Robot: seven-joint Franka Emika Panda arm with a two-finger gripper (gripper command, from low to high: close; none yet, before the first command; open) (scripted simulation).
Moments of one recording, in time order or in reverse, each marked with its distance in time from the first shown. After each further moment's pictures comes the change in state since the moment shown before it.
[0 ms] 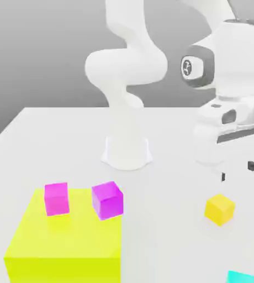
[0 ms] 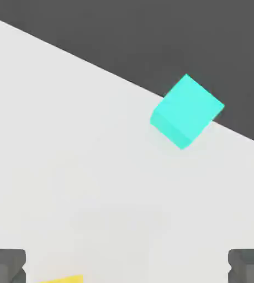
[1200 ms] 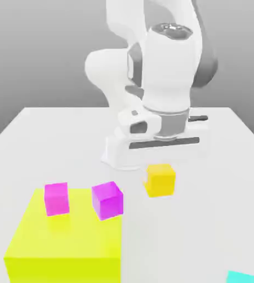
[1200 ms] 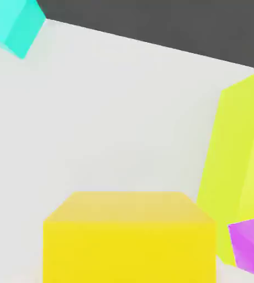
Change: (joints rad) arm -0.248 -0.278 -0.385 0.024 -0.044 -0.398 -0.128
